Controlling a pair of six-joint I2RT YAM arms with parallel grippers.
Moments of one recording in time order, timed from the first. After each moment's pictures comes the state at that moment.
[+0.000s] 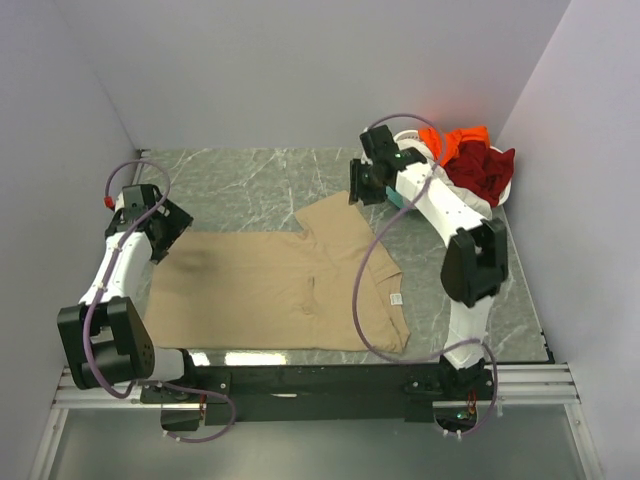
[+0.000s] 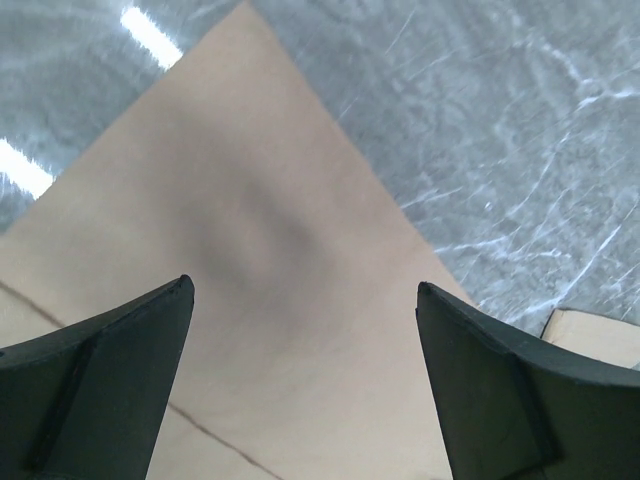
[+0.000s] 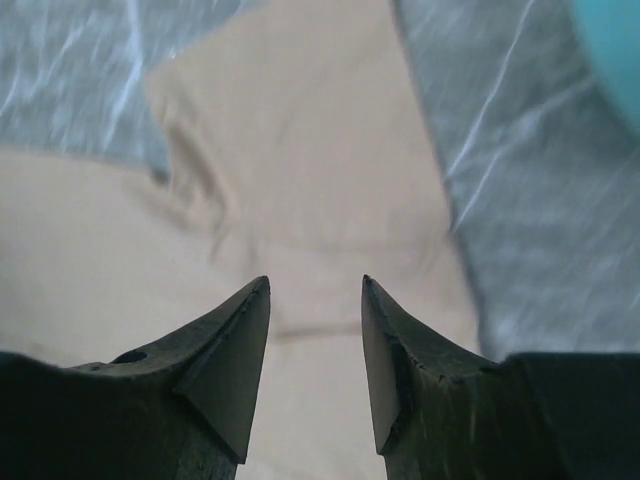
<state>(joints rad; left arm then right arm) 0.19 1.34 0.96 -0.53 -0.08 -0.77 0.42 1.90 1.74 -0.83 -0.04 0.37</state>
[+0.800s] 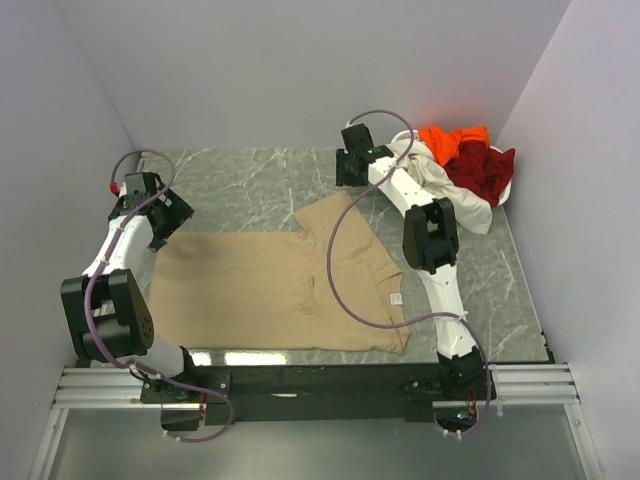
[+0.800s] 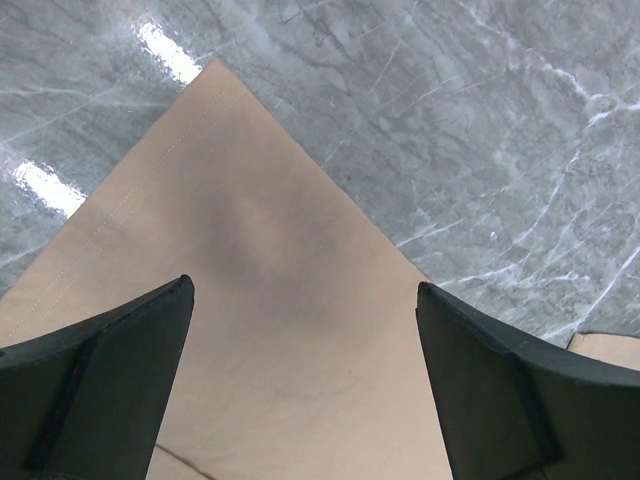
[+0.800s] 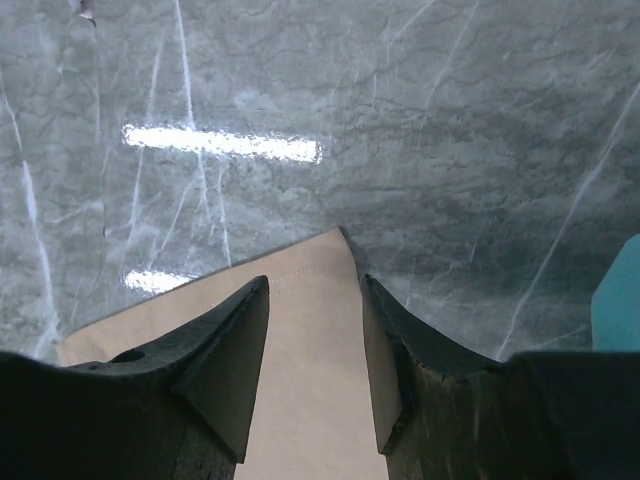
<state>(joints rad) 0.19 1.50 1.08 -0.48 -0.09 -0.67 0.38 2.45 2.22 -0.65 0.09 0.30</state>
